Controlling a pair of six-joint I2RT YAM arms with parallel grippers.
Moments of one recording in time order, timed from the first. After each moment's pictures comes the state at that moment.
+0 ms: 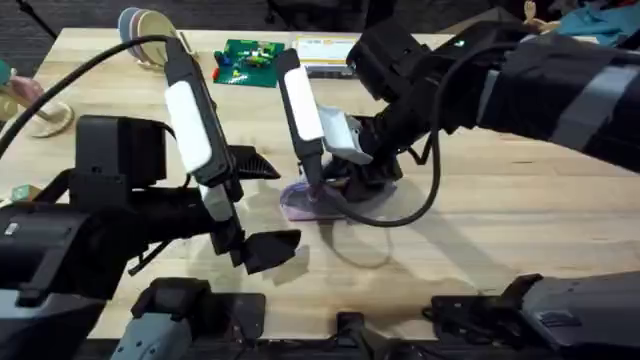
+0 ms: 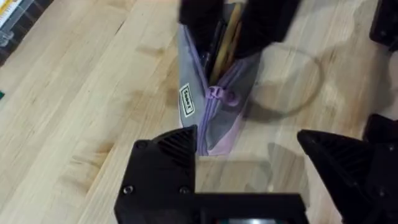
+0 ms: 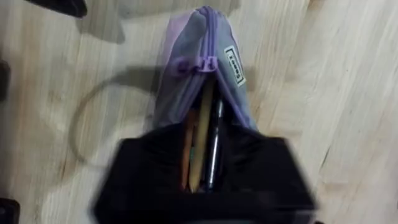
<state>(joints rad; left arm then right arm) -0.03 0.67 0.57 -0.93 0.78 0.88 0.68 1.59 1.22 -0.92 -0.34 -1.08</state>
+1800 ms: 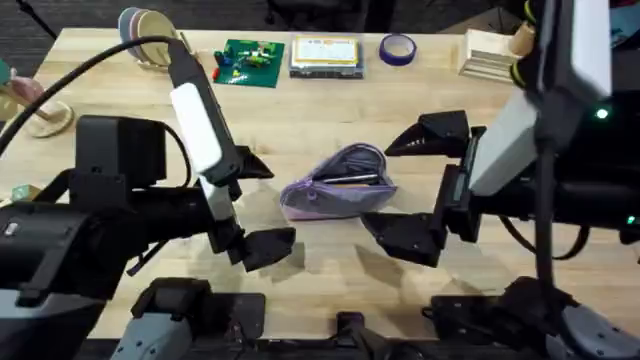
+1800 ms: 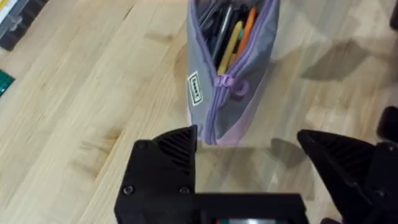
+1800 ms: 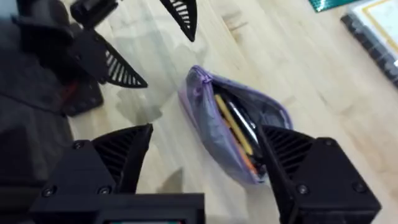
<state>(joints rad) -0.03 0.67 0.57 -0.93 0.71 0.89 0.65 0.78 0.82 -0.70 -0.40 -0.26</state>
